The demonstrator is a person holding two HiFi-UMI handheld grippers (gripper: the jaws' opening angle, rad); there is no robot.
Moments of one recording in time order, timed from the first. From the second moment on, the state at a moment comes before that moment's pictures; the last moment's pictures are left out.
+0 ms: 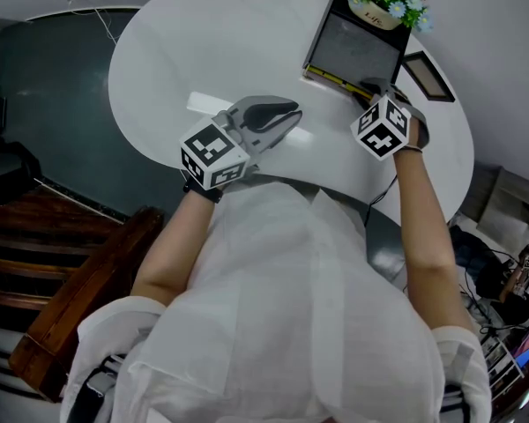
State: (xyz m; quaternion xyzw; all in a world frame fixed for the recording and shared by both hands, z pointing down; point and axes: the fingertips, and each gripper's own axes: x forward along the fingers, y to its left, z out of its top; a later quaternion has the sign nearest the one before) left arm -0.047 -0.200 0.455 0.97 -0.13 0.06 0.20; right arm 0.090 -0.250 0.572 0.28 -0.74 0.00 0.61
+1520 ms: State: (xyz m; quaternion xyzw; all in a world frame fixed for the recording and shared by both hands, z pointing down) left arm -0.089 -0.195 0.409 0.97 -0.19 0.05 0.13; right arm 0.118 -0.241 0.519 0.46 -0.76 0.10 0.46
